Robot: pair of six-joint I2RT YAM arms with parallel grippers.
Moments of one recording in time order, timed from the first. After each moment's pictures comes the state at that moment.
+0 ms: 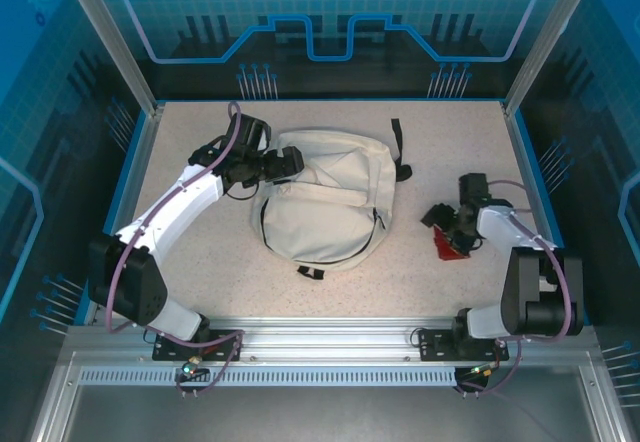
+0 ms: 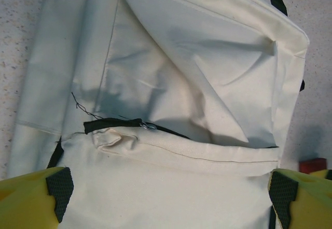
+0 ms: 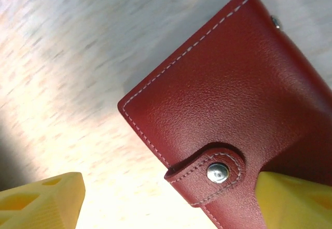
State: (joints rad) left arm -0.34 1.51 1.30 -0.66 0.14 -0.62; right arm -0.02 1.41 0.73 -0.61 -0.18 0.71
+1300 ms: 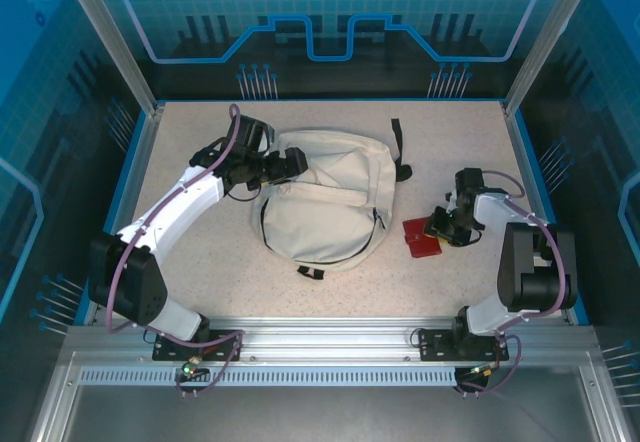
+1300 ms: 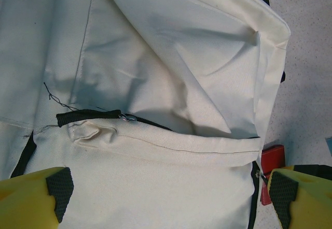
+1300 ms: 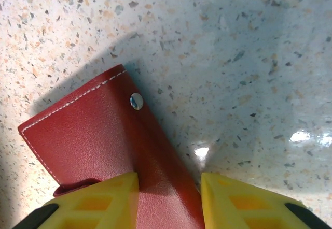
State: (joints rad) left arm -0.34 1.51 1.28 -0.63 0.21 -0.64; right arm -0.06 1.54 0.82 -0.69 -0.24 0.35
